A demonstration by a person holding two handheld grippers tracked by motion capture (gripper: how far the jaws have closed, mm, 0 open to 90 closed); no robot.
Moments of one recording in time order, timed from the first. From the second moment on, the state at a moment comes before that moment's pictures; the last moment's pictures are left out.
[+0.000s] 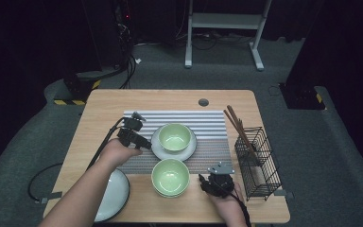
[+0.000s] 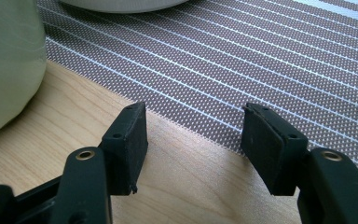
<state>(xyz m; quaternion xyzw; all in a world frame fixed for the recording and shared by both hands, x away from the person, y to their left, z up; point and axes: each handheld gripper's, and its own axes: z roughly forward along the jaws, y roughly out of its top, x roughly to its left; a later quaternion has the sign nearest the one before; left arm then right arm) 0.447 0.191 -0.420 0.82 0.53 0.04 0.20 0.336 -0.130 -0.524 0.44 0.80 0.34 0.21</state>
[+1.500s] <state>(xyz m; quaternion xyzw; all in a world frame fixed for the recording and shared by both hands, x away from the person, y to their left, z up) 0.337 0.301 -0.455 0.78 0.50 0.14 0.35 0.336 -0.130 -0.524 0.44 0.80 0.34 0.21</state>
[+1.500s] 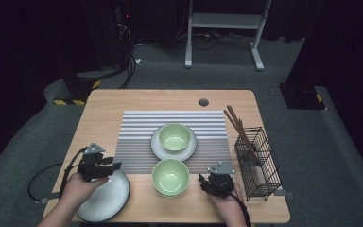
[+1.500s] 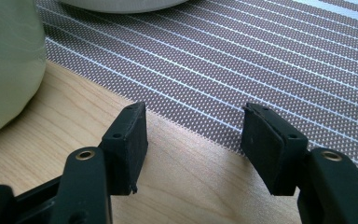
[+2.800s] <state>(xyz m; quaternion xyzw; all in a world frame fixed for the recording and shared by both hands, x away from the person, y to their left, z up) 0.334 0.410 -0.525 0.71 0.55 0.24 0.36 0.334 -0.129 -0.524 0.45 0.80 0.34 0.21</state>
